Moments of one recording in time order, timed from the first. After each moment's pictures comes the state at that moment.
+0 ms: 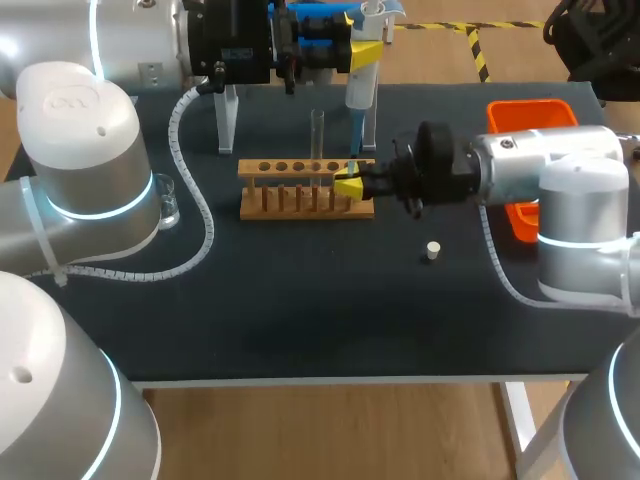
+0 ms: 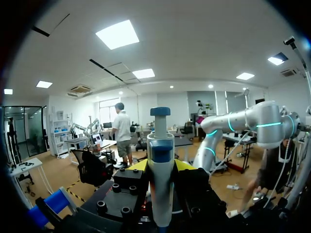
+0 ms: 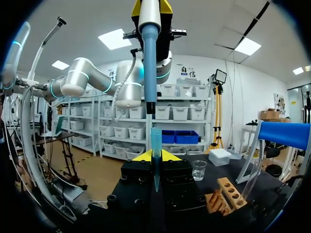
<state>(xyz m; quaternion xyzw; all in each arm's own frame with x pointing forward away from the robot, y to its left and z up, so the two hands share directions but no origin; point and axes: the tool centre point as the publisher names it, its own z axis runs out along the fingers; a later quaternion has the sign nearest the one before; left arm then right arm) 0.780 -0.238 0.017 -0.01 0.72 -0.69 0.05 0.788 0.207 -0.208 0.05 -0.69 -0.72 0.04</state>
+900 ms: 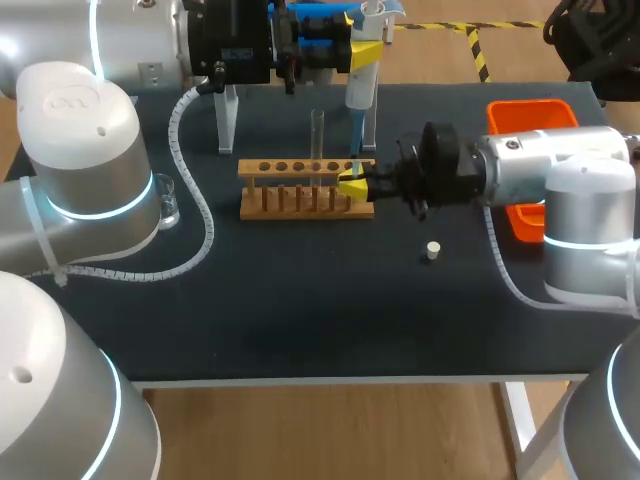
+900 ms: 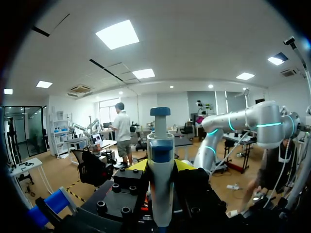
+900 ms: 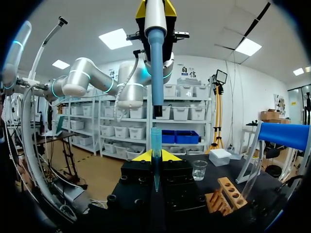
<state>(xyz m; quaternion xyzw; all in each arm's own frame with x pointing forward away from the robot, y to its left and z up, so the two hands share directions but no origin) 0.780 -0.238 0.017 -0.01 0.72 -0.69 0.05 0.782 0.202 -0.206 0.05 -0.70 -0.72 0.04</state>
